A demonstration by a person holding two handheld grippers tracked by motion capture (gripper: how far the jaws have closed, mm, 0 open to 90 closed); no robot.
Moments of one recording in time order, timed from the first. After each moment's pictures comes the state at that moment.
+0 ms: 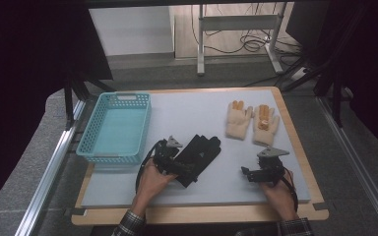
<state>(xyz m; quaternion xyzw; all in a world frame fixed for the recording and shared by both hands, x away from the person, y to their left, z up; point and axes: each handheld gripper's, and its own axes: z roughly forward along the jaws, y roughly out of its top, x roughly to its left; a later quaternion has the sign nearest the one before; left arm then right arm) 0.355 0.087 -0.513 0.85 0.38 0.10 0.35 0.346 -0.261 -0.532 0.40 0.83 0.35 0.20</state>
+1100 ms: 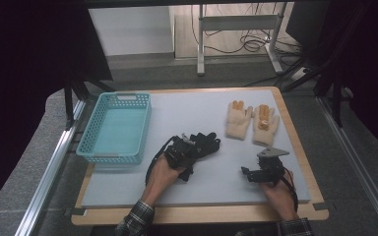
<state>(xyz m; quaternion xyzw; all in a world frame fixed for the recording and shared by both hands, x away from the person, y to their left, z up) 0.374 0.062 -0.520 0.87 0.39 0.11 0.28 0.346 -0.260 -0.532 0.40 0.83 0.35 0.20</state>
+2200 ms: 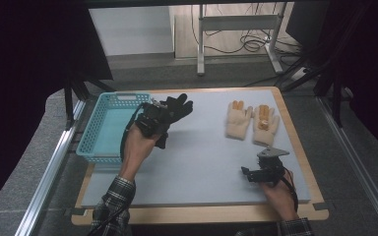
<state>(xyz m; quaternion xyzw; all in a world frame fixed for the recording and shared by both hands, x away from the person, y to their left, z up) 0.407 0.148 -0.414 0.81 0.47 0.20 0.28 0.346 -0.261 -0.532 0.40 0.83 0.35 0.20</state>
